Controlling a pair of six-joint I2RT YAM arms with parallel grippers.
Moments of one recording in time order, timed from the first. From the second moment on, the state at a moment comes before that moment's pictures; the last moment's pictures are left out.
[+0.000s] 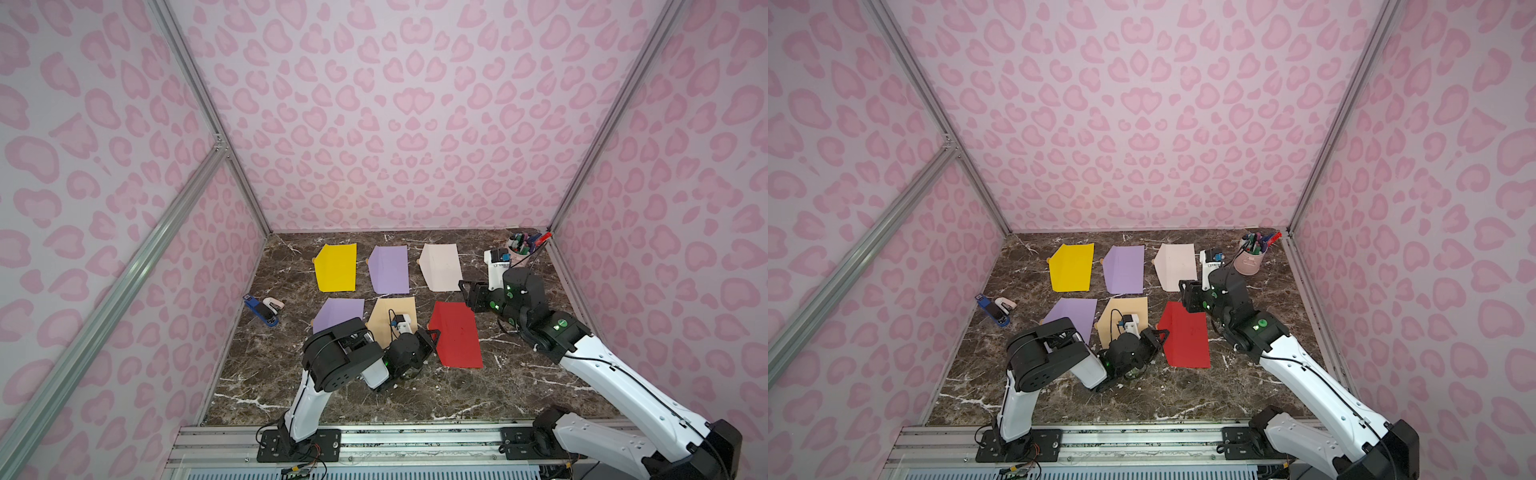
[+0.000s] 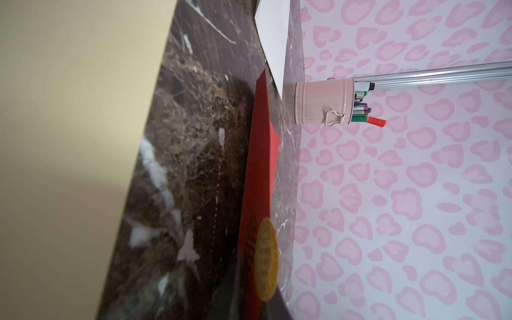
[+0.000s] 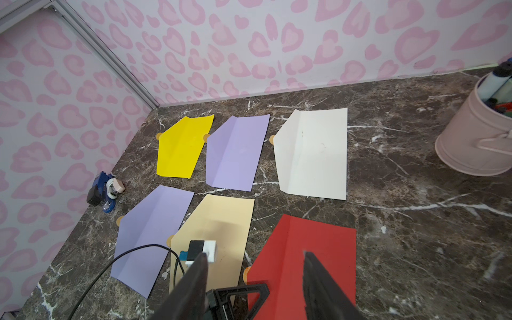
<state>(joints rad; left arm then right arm) -0.96 2.08 0.63 1.17 -0.13 -1.52 0.62 1.05 0.94 -0.33 0.09 0.43</state>
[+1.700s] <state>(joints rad) -0.35 0.91 0.38 0.25 -0.71 -0.30 0.45 1.05 0.63 -0.03 0.18 0.30</state>
